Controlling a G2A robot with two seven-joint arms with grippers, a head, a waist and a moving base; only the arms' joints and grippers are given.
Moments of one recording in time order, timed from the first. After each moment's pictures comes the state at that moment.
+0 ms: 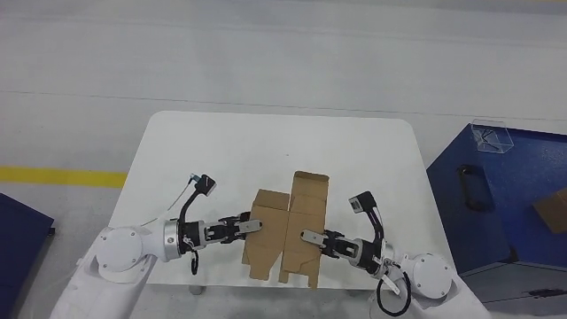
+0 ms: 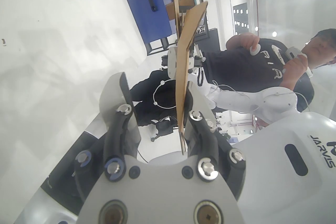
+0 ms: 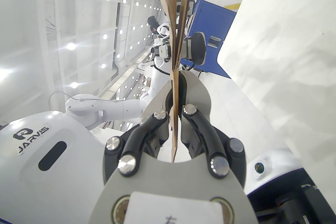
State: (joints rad) left arm 1.24 -1.10 -1.31 -1.66 -0.23 -0.26 -1.11; right arm -1.46 -1.03 1.24 -1.75 0.35 -0.41 0.82
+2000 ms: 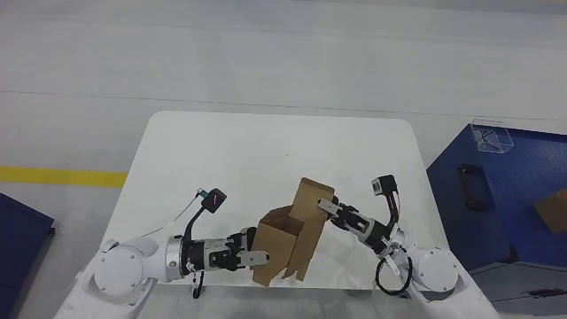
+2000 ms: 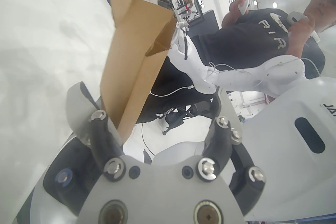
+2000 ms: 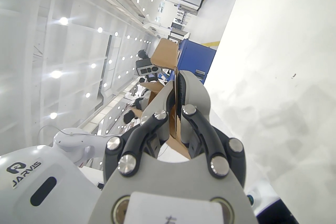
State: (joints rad) left arm 1.34 -1.06 -1.28 -1.84 -0.22 -0.39 -1.11; right arm -1.45 -1.05 1.31 -1.75 0.25 -0.37 0.60
